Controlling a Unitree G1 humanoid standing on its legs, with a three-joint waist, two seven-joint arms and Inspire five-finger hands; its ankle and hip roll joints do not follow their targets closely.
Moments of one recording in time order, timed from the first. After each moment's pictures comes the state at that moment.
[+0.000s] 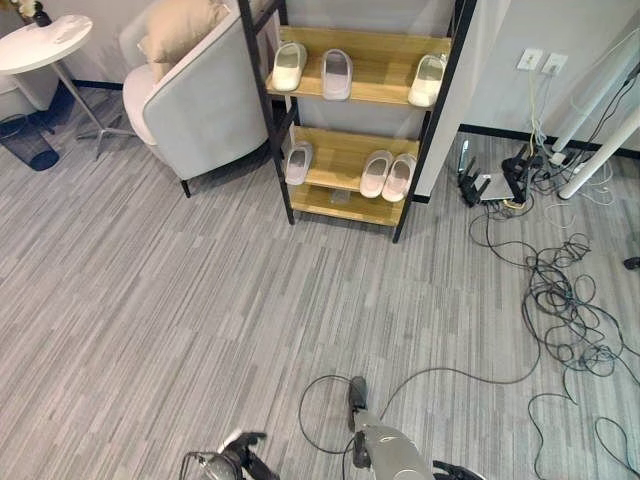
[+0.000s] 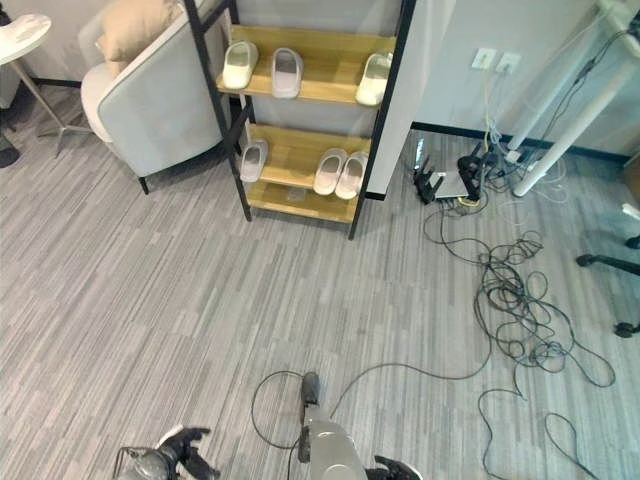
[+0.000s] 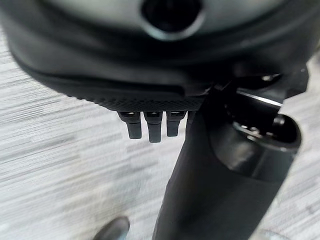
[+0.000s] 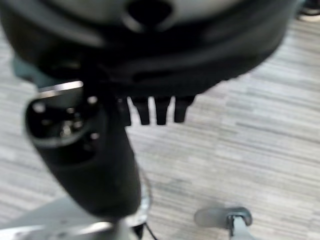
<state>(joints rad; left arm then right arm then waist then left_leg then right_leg) -0.11 0.16 -0.32 1.39 0.12 -0.11 0.01 -0.02 -0.27 0.14 1.30 0.27 -0.03 0.06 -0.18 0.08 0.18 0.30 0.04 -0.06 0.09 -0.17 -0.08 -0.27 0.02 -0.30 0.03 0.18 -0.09</state>
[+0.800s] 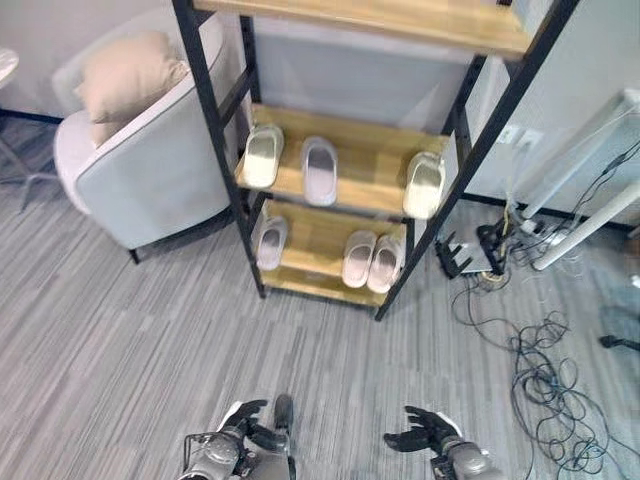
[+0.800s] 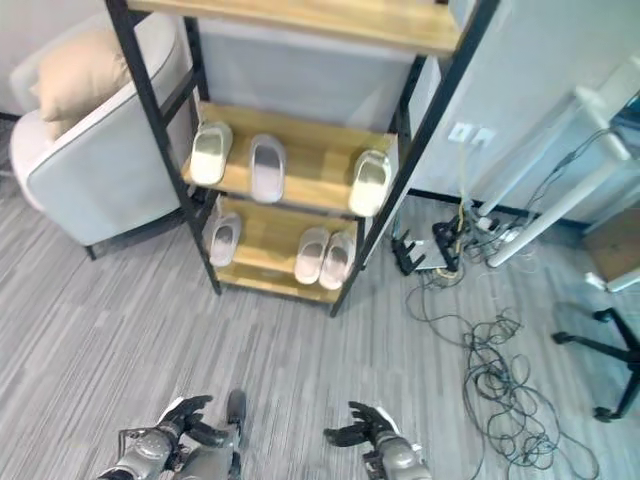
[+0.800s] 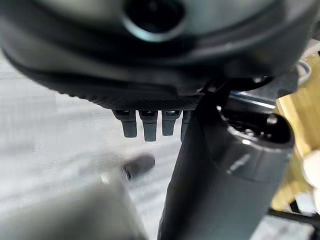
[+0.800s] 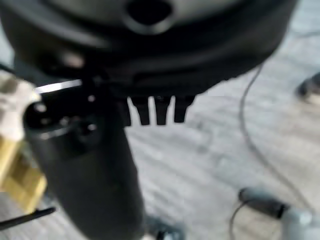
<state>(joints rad) -0.17 0.23 -0.26 1.31 0.04 -0.10 0.06 -0.11 -0.21 0.34 1.20 0.20 -0.09 0.02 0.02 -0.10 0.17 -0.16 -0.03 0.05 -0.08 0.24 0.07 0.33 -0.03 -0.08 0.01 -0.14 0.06</state>
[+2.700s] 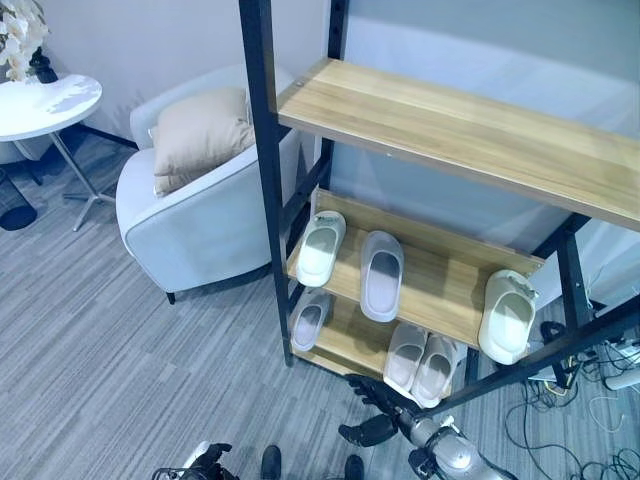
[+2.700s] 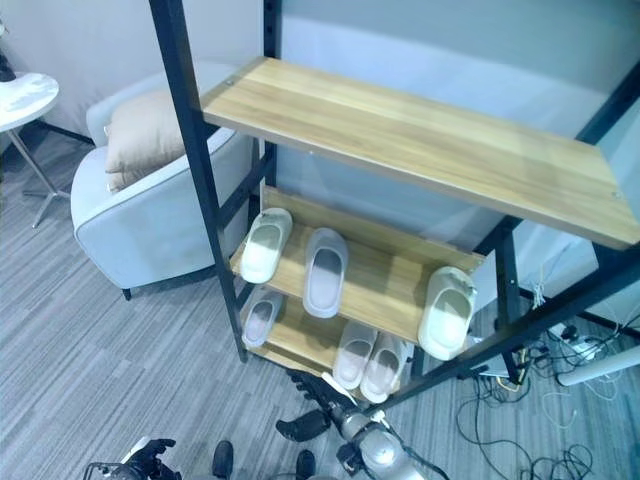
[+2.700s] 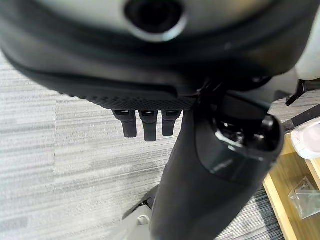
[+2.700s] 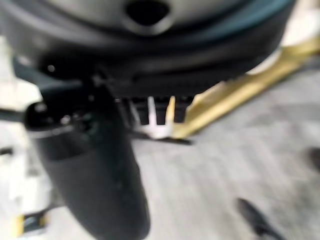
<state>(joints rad) -0.06 0.28 -0.31 1.28 0.19 -0.06 0.12 0.09 -0.48 0.49 0.20 0.08 -0.10 0.18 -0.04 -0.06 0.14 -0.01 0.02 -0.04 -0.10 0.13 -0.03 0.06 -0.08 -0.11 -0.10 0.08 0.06</state>
